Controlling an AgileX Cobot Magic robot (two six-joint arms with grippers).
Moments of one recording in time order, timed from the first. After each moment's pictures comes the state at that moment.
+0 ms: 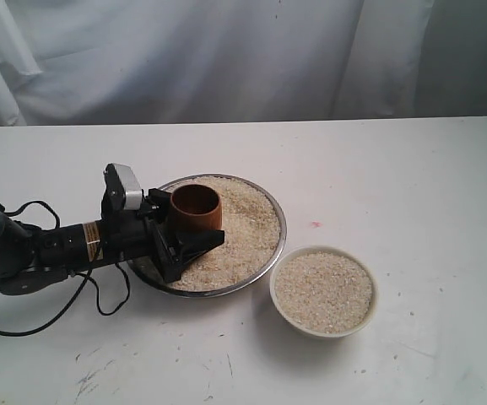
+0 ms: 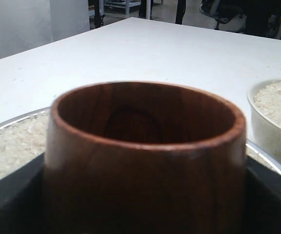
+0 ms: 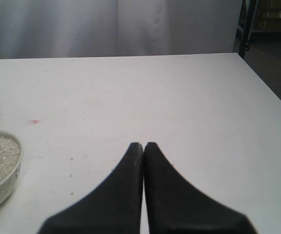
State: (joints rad) left arm -0.19 2.30 -0.95 1.02 -1.21 -0.37; right arm 0.11 0.00 0.00 -0.09 0.35 0.08
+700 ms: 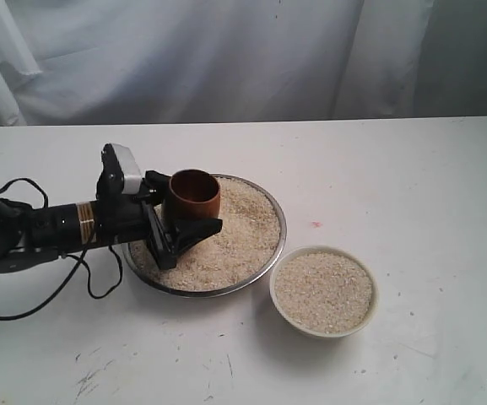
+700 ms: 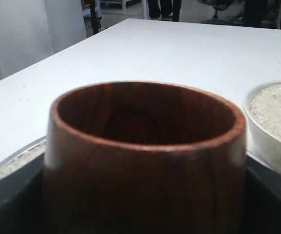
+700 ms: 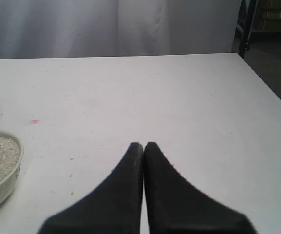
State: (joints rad) left arm -0.18 2.20 -0.95 1.08 -1.12 -0.38; right arm 0.11 0.00 0.00 -0.09 0.35 0.08
